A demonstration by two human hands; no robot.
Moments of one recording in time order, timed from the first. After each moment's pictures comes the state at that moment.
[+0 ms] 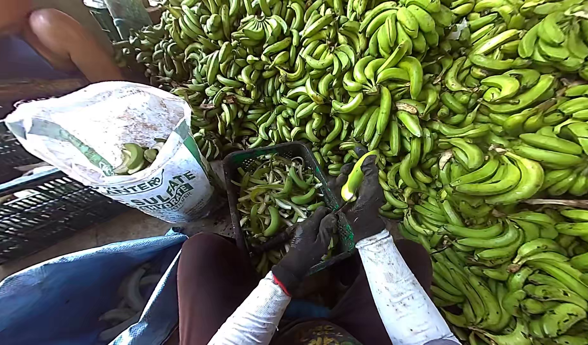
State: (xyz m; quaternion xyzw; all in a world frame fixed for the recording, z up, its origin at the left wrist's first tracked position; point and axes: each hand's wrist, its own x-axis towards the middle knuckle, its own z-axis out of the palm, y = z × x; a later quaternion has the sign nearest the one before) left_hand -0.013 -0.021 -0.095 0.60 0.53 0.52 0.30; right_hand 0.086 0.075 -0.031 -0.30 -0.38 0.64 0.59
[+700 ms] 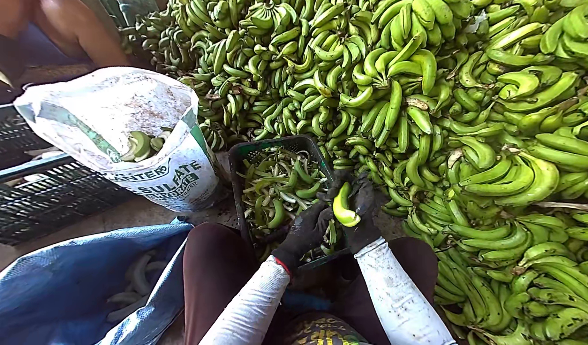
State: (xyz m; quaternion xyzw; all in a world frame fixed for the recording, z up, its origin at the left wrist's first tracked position) left_hand -0.032 -0.009 -0.118 0.63 0.57 0.45 0.29; right_hand 0.089 0.077 -0.082 -0.20 -0.32 0.79 0.49
